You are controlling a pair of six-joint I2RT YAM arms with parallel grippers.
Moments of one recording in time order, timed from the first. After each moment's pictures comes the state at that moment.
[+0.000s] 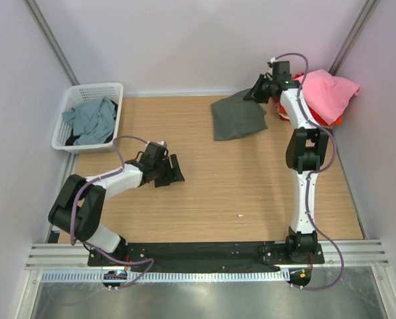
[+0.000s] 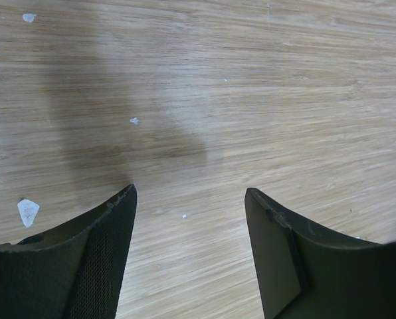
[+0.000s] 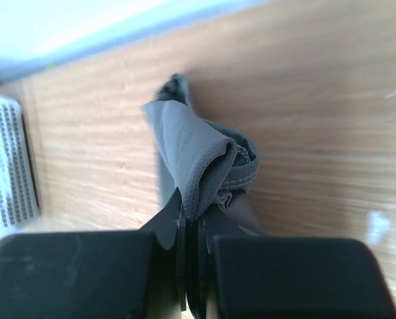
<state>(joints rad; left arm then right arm) -0.47 1.53 0.77 -0.19 0.13 -0.68 0.07 2.41 2.27 -0.60 -0.41 0.50</state>
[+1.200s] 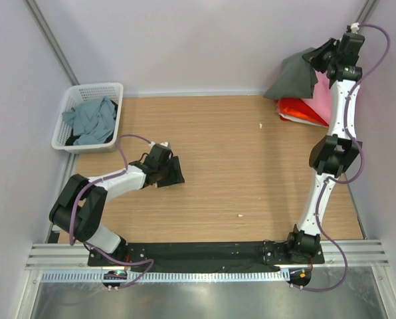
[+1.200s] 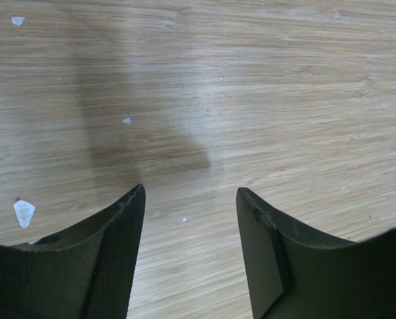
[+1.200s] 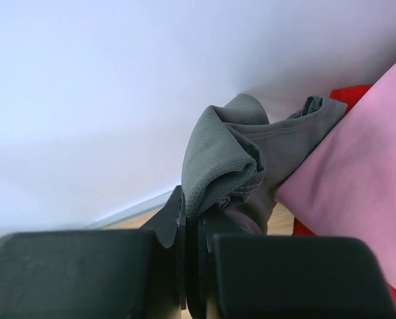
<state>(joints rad) -0.53 1.53 0.77 -0.18 0.04 -0.66 -0.24 2.36 2.63 -0.58 -0.34 0.63</state>
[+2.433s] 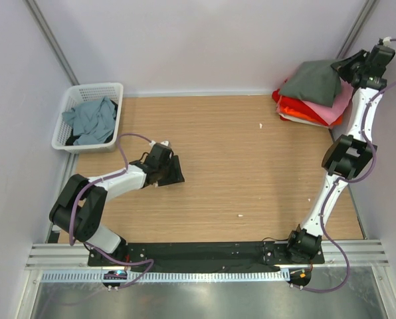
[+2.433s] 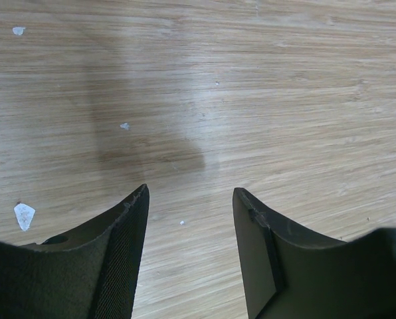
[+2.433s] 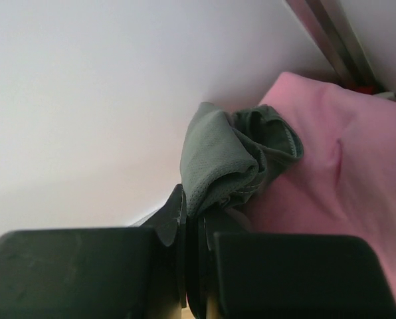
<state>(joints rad) -0.53 1.53 0.77 -0.18 0.03 -0.65 -0.44 2.40 2.59 -0.49 -0.39 0.65</state>
